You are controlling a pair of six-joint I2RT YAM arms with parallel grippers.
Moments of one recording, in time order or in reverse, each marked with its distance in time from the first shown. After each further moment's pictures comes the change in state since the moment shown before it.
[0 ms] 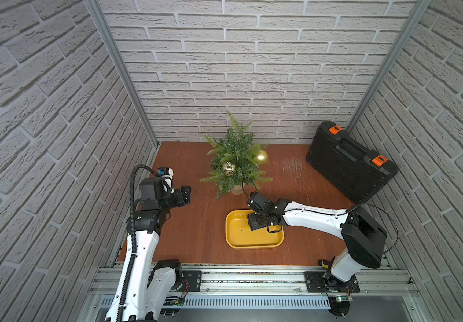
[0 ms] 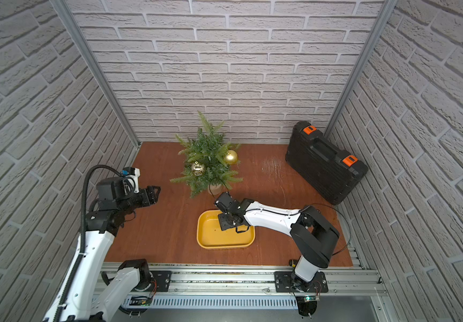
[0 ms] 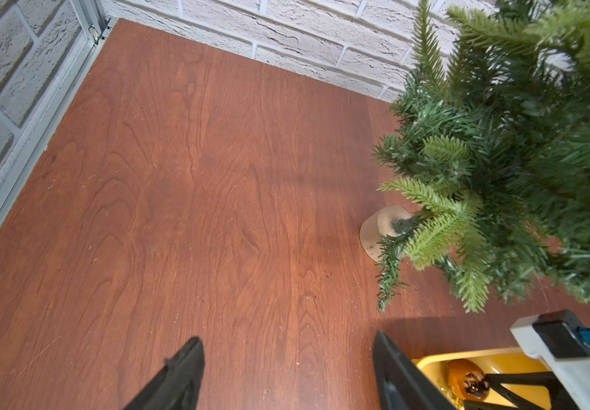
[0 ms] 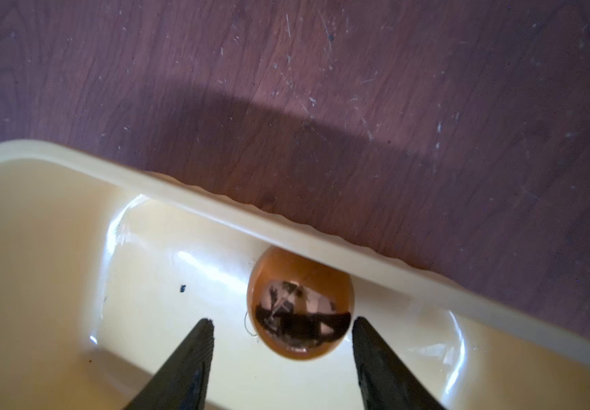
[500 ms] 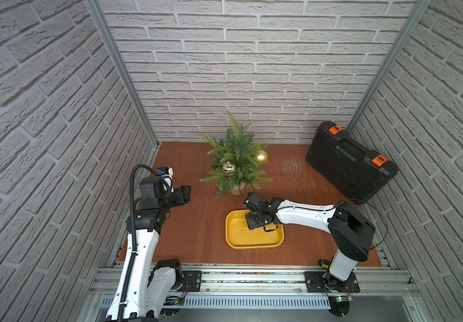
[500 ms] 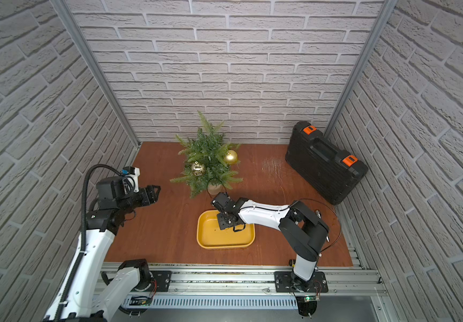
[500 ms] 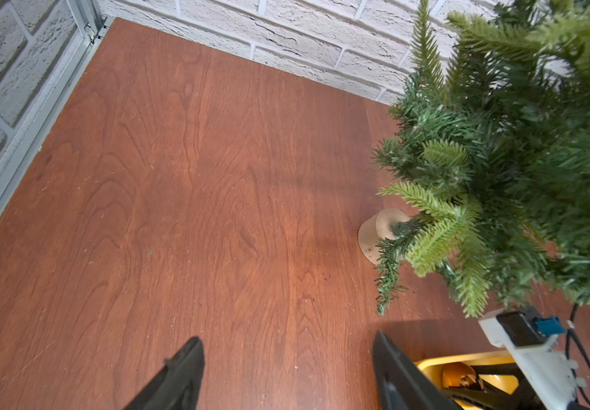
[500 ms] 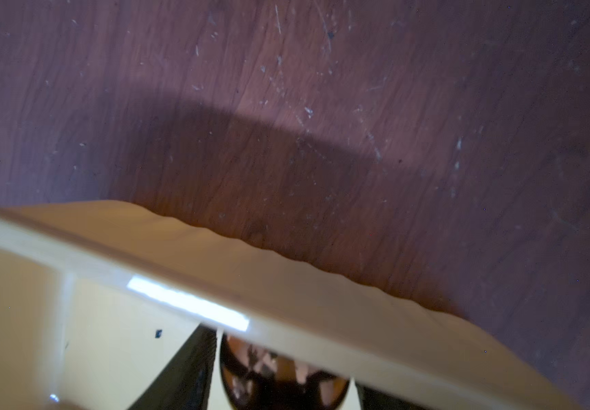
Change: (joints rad) left arm 0.012 0.014 0.000 0.013 0.019 0.000; right arm -0.007 0.091 0.026 0.024 0.017 0.000
